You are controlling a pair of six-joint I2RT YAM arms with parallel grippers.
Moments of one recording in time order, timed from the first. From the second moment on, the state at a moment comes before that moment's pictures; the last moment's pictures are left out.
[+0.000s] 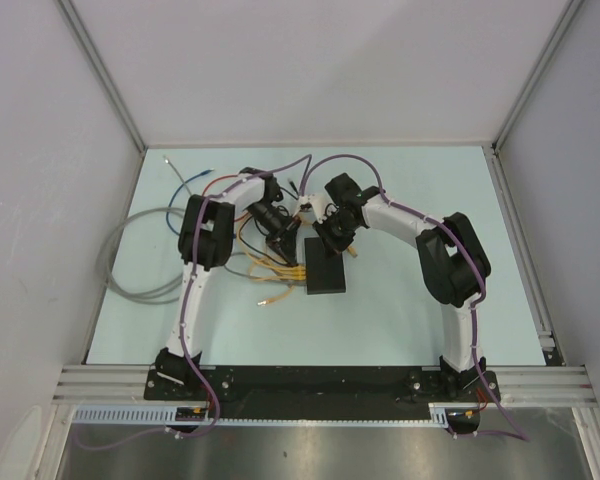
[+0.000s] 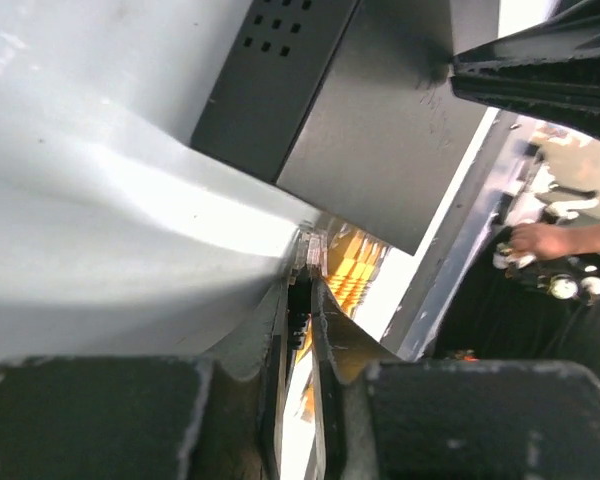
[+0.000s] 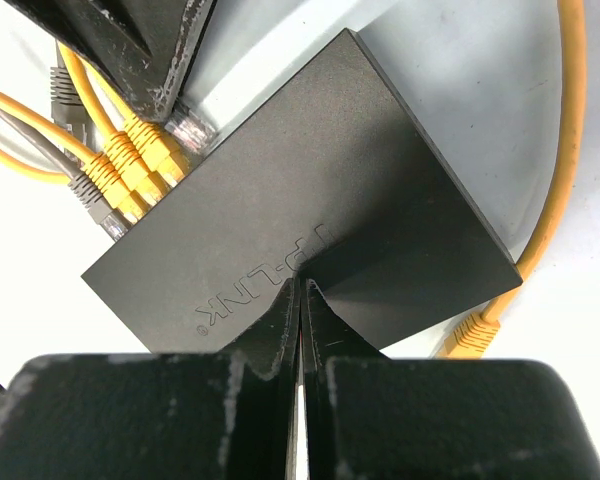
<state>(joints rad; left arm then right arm) -0.33 2.51 1.98 -1.35 0.89 0.48 0.59 2.03 1.51 -0.66 -0.37 -0.25</state>
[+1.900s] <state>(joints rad) -0.31 2.08 1.76 -0.96 0.76 0.46 0.58 2.06 1.54 -0.67 -0.40 -0.24</state>
